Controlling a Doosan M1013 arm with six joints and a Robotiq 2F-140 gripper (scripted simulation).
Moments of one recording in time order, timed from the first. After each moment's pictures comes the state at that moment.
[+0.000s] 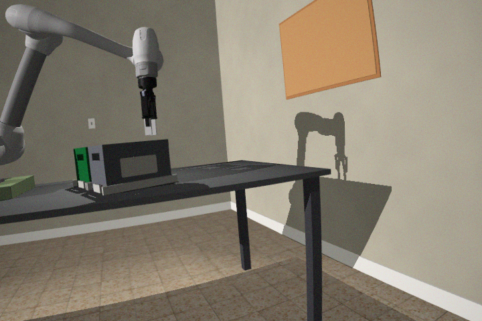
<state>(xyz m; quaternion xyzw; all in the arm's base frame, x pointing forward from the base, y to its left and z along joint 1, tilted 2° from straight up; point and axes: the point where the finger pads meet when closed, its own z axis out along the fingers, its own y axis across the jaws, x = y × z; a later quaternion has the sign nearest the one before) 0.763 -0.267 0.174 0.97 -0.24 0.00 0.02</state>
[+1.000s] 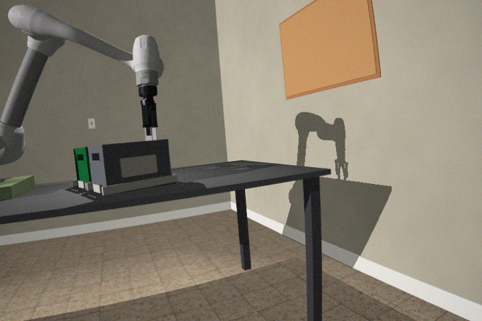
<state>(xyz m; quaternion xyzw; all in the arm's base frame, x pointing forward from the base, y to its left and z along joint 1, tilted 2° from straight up) 0.763 -0.268 0.140 0.97 -0.24 0.00 0.02</state>
